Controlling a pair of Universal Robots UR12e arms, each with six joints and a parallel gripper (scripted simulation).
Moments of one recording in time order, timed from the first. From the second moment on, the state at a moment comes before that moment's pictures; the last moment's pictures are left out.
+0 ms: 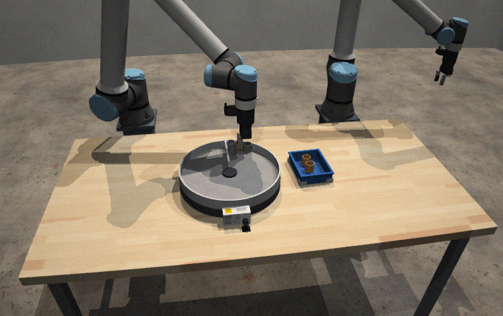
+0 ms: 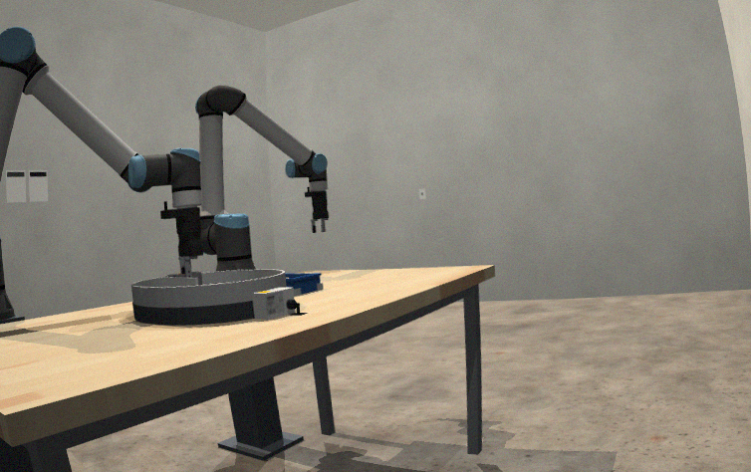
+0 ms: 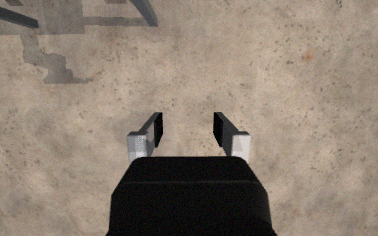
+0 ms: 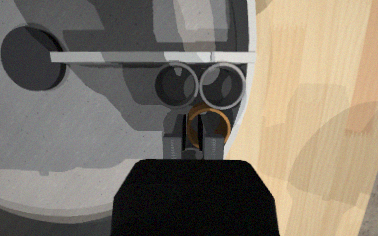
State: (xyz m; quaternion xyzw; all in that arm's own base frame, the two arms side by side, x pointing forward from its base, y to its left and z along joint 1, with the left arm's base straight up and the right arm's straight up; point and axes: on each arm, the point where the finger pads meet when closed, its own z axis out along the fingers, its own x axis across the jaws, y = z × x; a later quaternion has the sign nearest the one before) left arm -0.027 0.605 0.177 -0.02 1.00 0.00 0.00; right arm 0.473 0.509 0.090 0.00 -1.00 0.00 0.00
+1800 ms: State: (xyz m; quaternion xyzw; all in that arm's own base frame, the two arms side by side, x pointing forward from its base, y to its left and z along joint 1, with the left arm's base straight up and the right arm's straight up) left arm -0.027 0.605 0.177 -0.02 1.00 0.00 0.00; right arm 0.473 0.509 0.089 0.00 -1.00 0.00 0.00
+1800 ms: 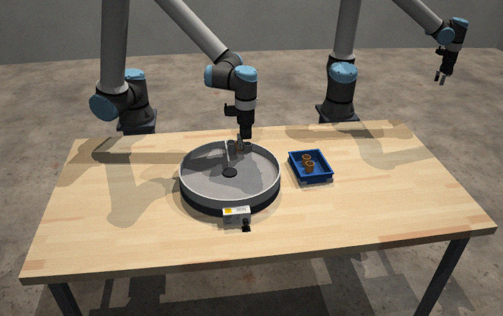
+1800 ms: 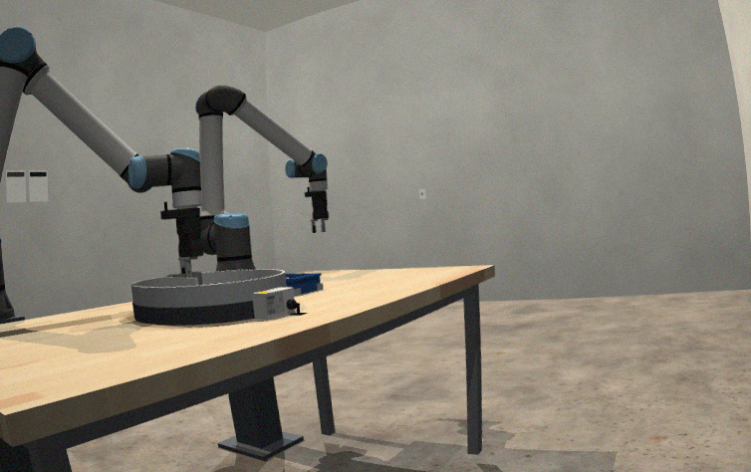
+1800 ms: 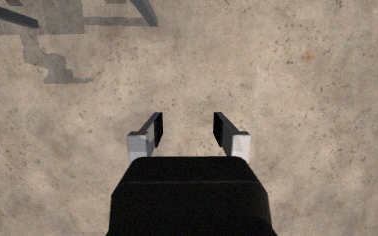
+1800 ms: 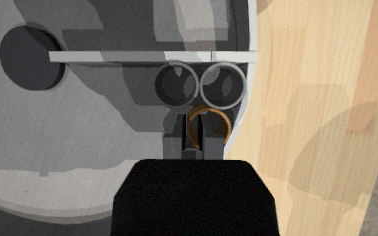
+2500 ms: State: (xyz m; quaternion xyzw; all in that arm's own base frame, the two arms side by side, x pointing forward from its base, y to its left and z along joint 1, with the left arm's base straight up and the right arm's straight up) left arm -0.027 0.605 0.177 -0.02 1.00 0.00 0.00; right arm 0.473 0.509 0.089 0.00 -1.00 0.00 0.00
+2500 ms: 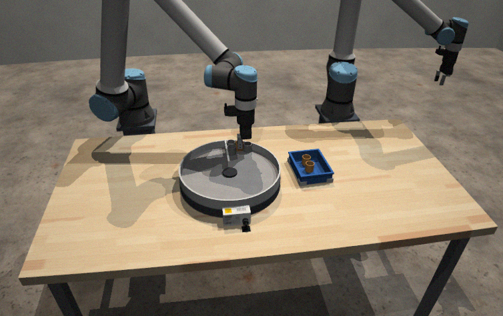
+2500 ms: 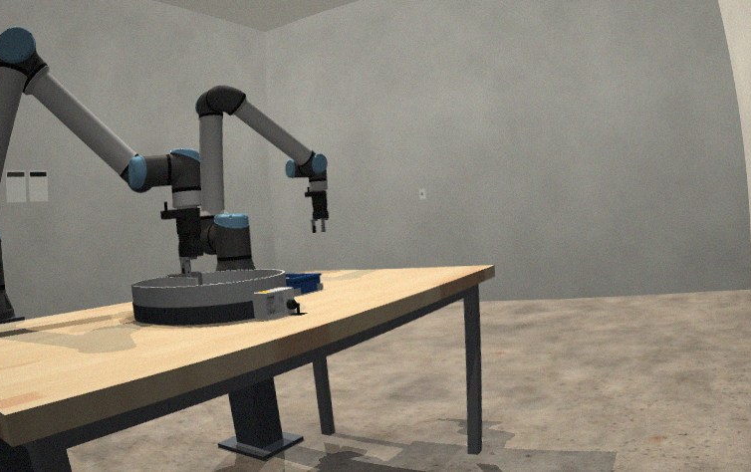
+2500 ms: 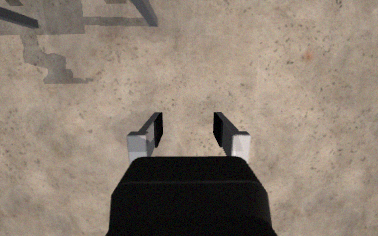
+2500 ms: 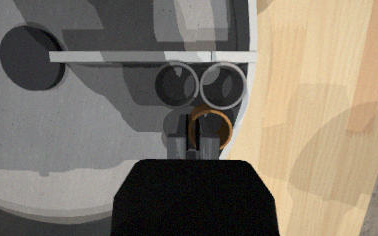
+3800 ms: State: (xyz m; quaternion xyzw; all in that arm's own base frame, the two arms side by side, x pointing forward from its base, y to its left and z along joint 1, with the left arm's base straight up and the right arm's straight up) left arm -0.027 0.605 0.177 -0.02 1.00 0.00 0.00; right arm 0.473 0.508 0.090 0.00 -1.00 0.00 0.00
